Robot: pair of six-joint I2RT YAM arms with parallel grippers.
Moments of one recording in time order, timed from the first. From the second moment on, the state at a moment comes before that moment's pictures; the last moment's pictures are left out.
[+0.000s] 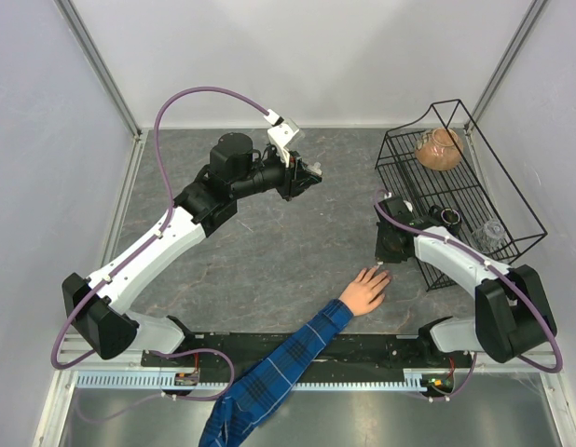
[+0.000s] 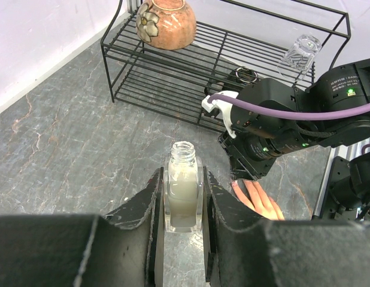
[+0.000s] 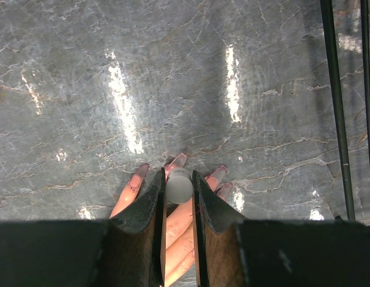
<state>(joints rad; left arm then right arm) -0.69 1.36 1.35 -0.16 0.39 -0.04 0.38 1.35 0.78 -0.60 0.15 0.54</state>
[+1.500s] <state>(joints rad) -0.69 1.36 1.35 -0.16 0.38 -0.04 0.38 1.36 0.83 -0.60 0.13 0.51</state>
